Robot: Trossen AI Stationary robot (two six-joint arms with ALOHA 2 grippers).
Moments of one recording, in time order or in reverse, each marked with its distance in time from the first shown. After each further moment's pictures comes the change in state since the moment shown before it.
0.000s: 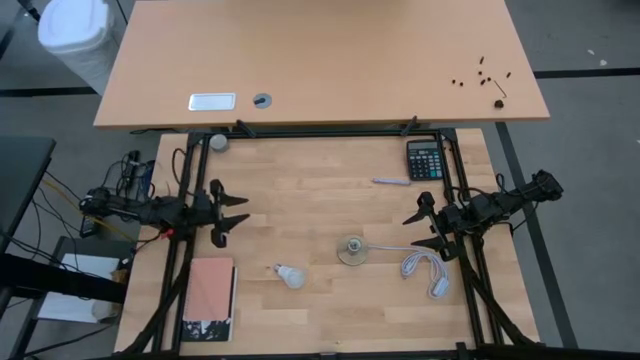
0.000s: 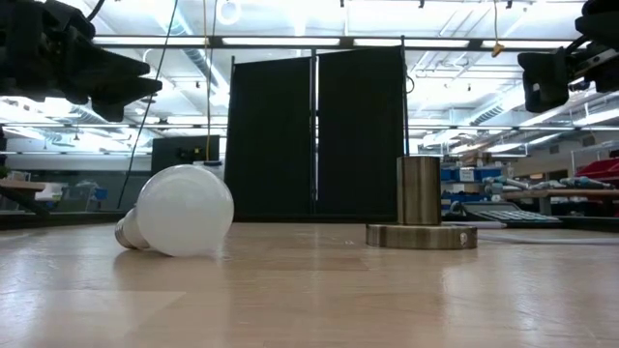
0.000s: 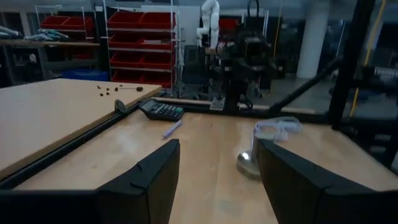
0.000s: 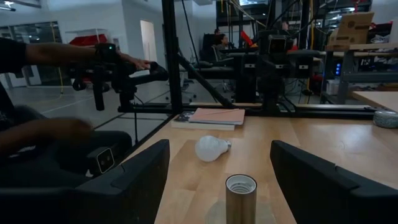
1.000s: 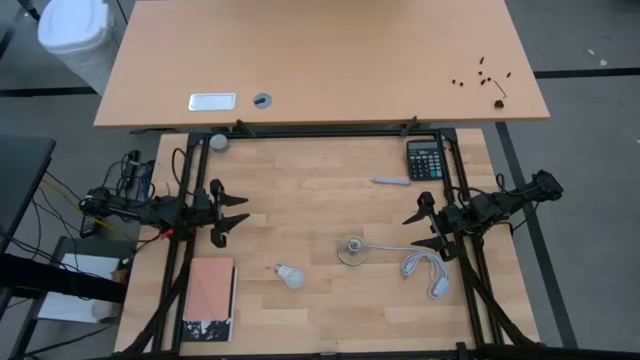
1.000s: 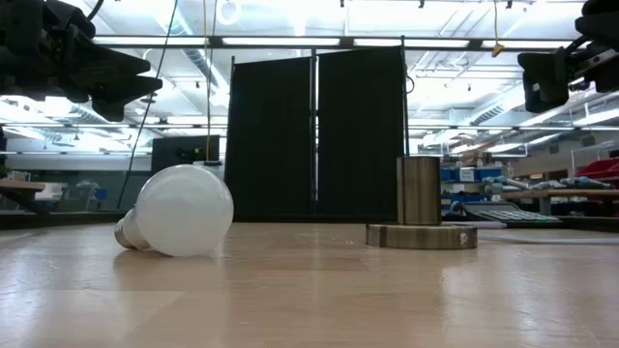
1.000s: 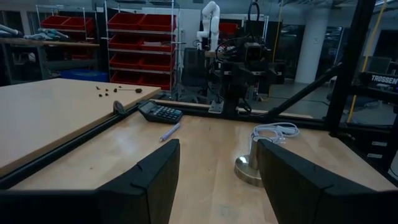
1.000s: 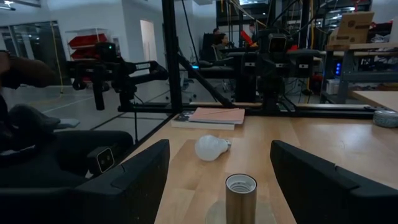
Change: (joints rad) left arm 0.000 0.002 -0.002 0.025 -0.001 -0.021; right arm 0.000 0.000 0.000 0.000 0.000 0.000
